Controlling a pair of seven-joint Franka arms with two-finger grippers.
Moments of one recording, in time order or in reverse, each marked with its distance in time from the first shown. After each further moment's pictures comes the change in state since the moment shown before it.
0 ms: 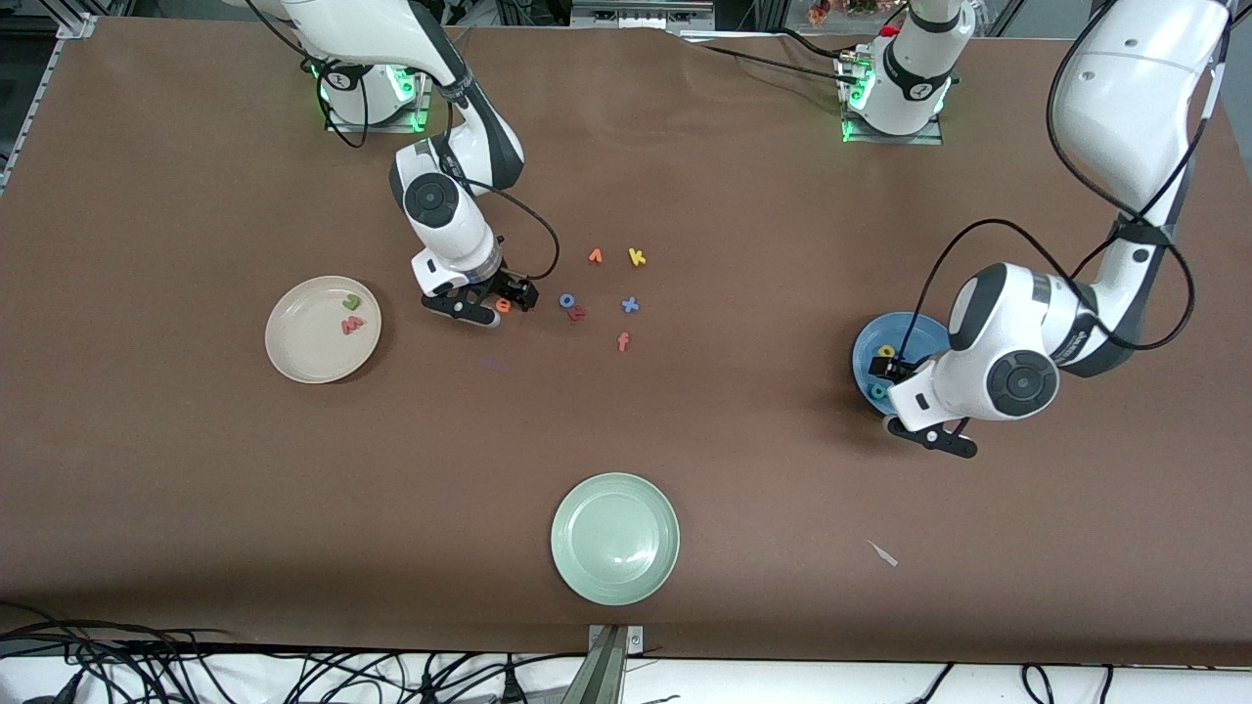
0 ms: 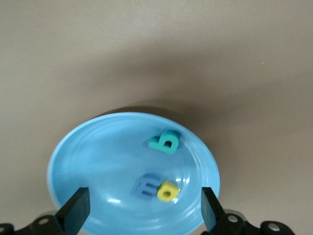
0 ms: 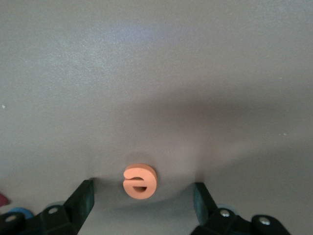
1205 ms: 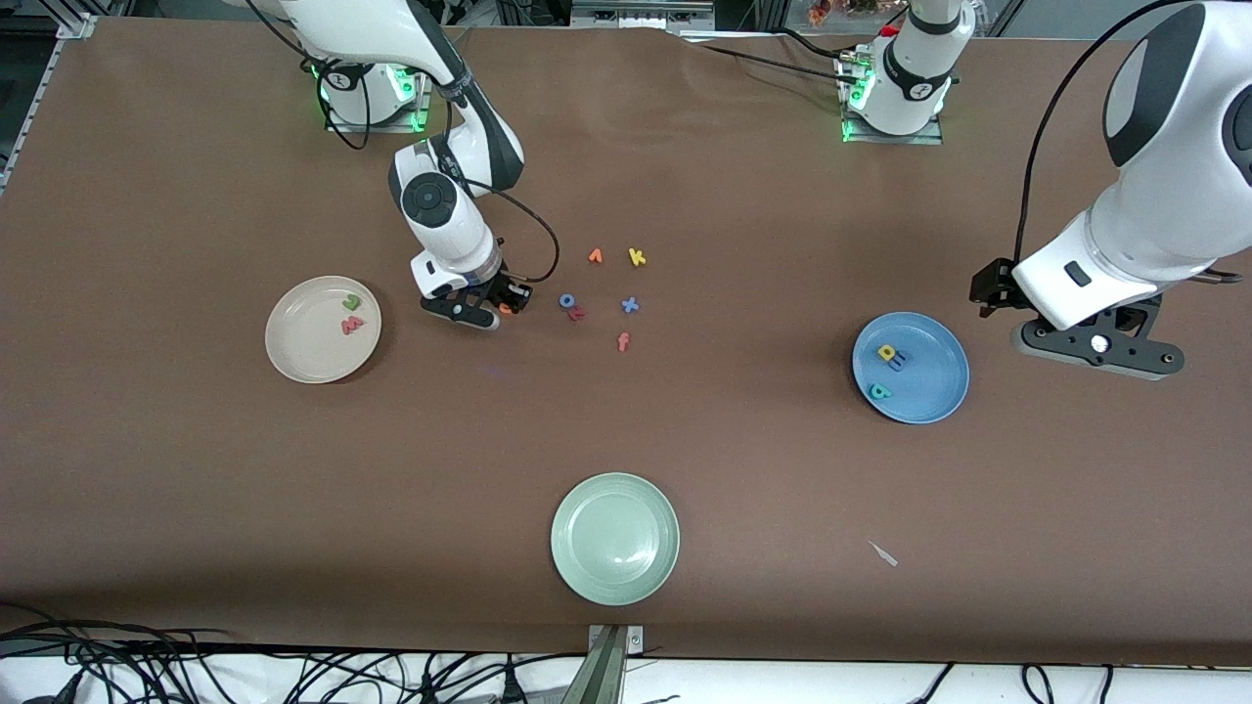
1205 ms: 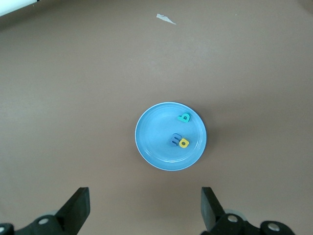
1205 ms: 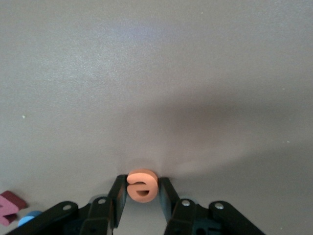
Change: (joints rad) left arm 0.000 -0.301 -0.066 0.295 0.000 -0.398 0.000; right arm -0.003 -0.004 -0.001 0.015 0.001 0.000 0.005
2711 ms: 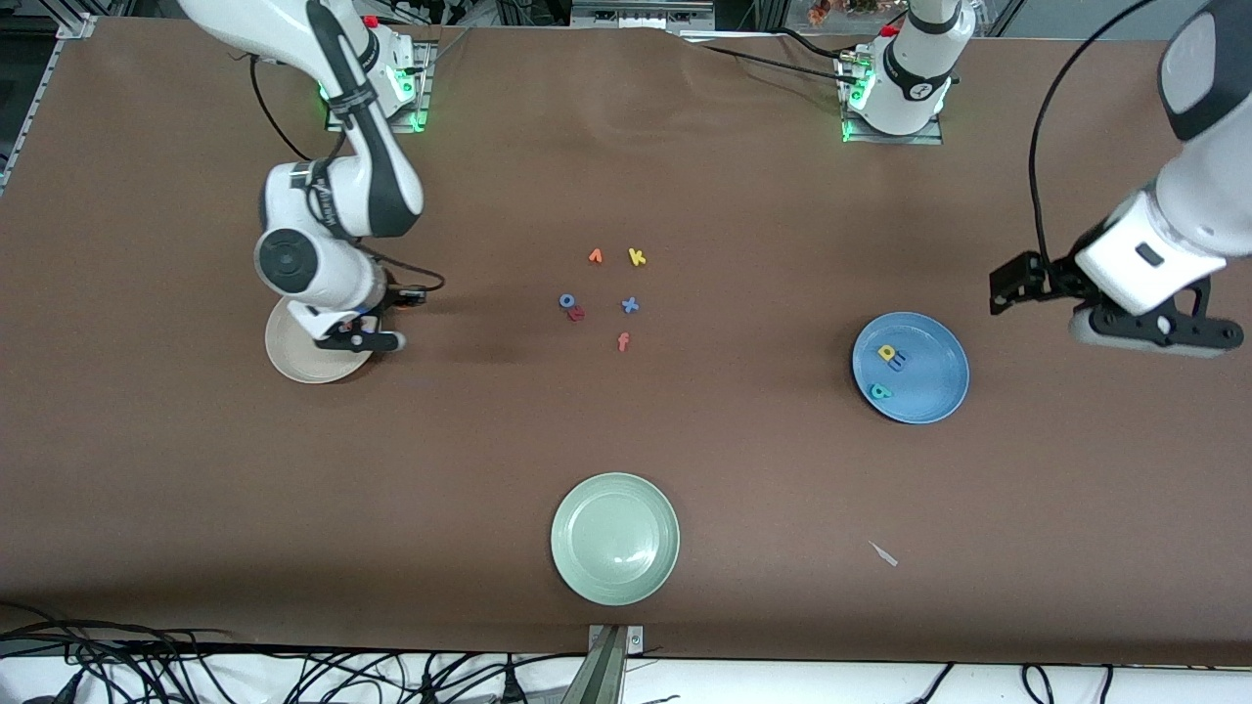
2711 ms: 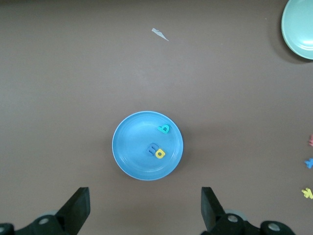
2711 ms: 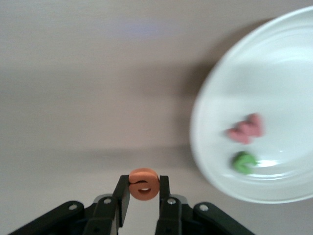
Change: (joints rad) left arm -0.170 -0.183 0.310 -0.202 -0.253 0.157 -0.020; right arm -0.008 -0.088 -0.367 0.100 -0.005 -0.537 -0.629
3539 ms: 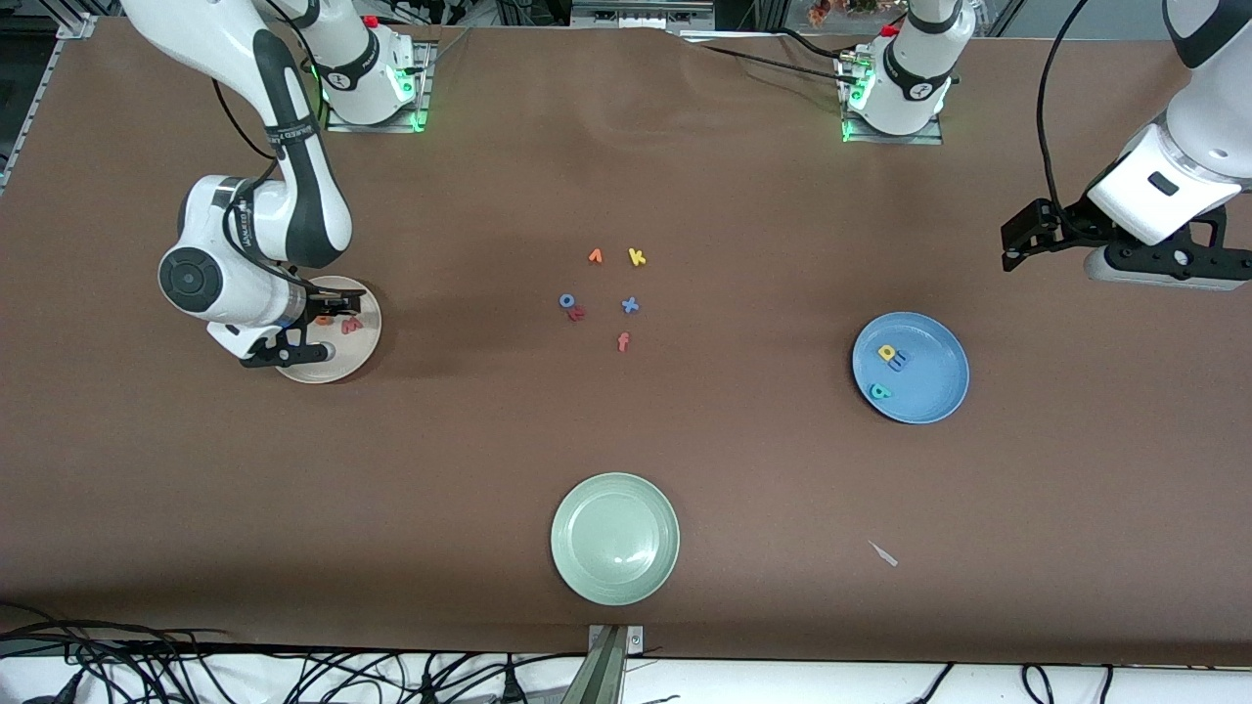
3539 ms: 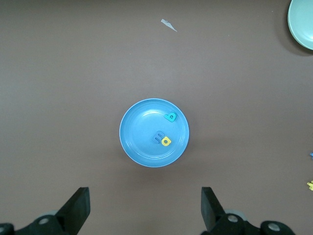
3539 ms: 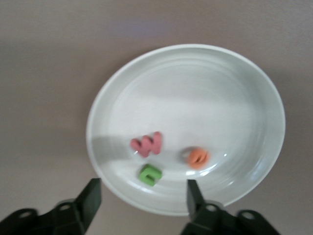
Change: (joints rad) left arm -0.041 -0.130 0.069 -0.145 0.000 0.032 -0.003; right arm -0.004 0.042 -0.147 0.070 -0.007 -0.093 -0.254
